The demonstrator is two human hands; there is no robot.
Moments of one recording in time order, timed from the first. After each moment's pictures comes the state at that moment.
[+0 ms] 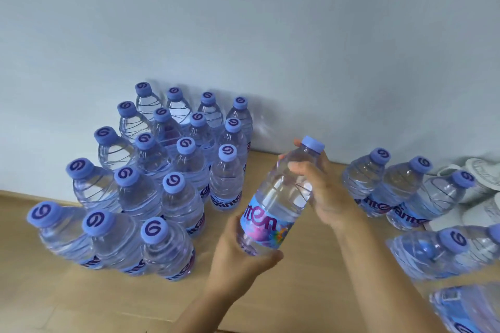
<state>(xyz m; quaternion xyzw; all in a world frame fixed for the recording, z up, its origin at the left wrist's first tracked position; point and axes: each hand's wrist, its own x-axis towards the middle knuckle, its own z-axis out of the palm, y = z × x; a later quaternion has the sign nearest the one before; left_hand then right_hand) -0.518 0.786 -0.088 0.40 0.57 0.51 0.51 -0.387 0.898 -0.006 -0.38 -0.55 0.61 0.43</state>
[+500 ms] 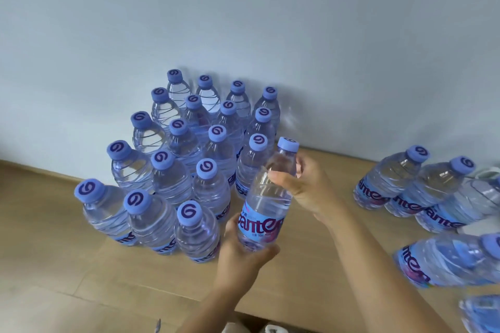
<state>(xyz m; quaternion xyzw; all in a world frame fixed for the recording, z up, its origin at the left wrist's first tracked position) -0.541 0.765 -0.115 0.31 0.65 0.51 0.47 -0.439 0.887 -0.031 -0.46 -0.60 0.56 0.34</state>
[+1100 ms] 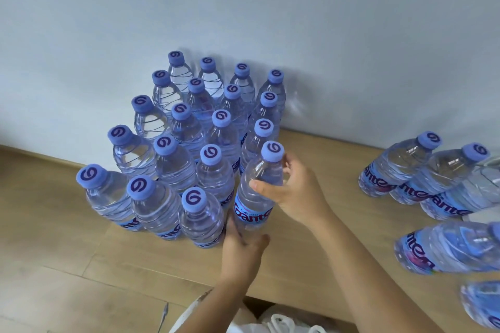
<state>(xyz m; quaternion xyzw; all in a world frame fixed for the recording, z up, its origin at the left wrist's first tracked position) -0.538 0.760 -0.127 0.26 0.66 0.51 0.47 -0.455 0.862 -0.053 -0.48 -0.67 0.47 0.32</state>
